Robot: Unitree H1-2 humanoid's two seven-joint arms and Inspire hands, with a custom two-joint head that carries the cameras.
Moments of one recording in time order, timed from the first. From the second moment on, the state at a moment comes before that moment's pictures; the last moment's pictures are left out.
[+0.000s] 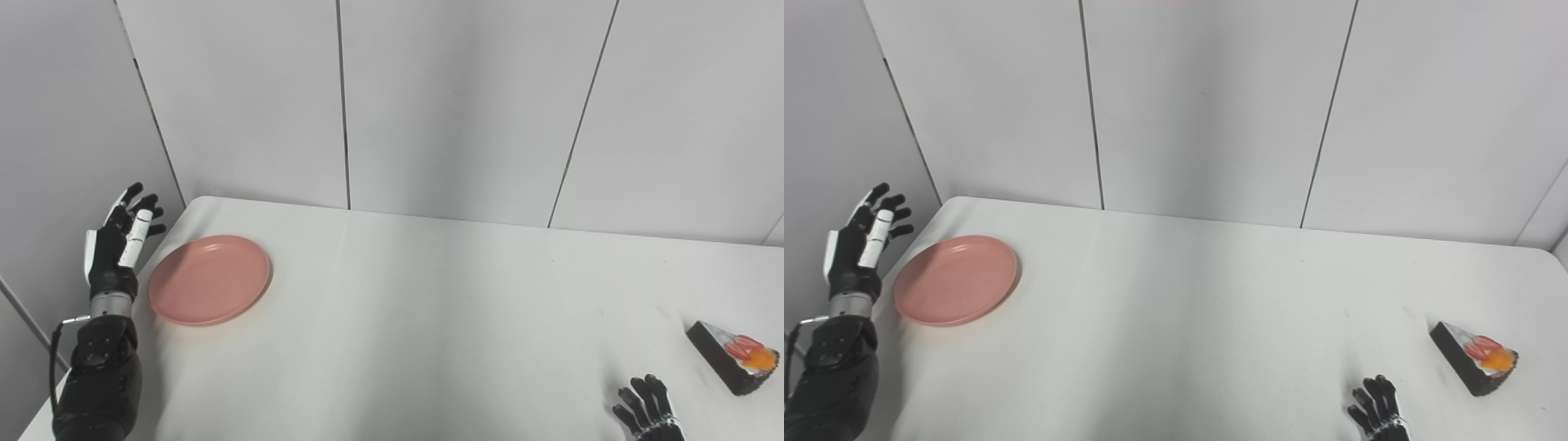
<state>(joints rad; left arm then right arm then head) -0.57 0.51 0.41 0.88 -0.14 -0.44 0.01 0.14 -0.09 0.02 0.02 0.12 -0.49 0.15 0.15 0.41</state>
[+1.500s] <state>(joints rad) -0.66 0.50 0.45 1.14 -0.39 -0.46 -0.22 0.15 -0.10 0.04 0.00 0.12 -0.49 0.14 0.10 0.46</state>
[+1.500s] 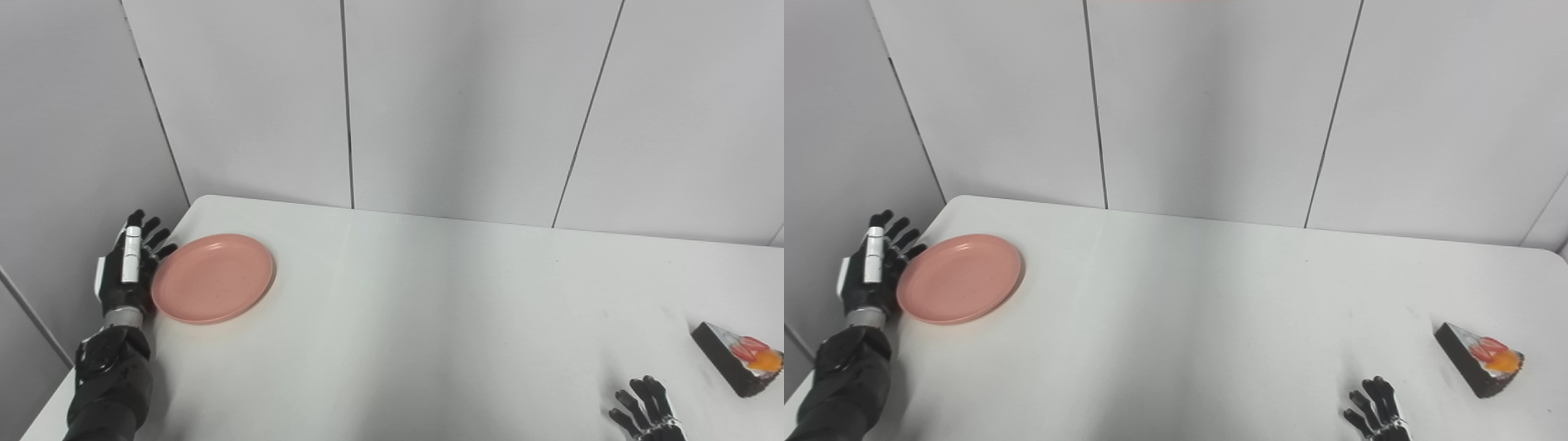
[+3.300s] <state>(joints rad) -0.47 0.23 0.29 0.52 -0.36 -0.15 -0.14 0.16 -0.10 0.09 -0.05 0.08 -0.42 0.13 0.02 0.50</state>
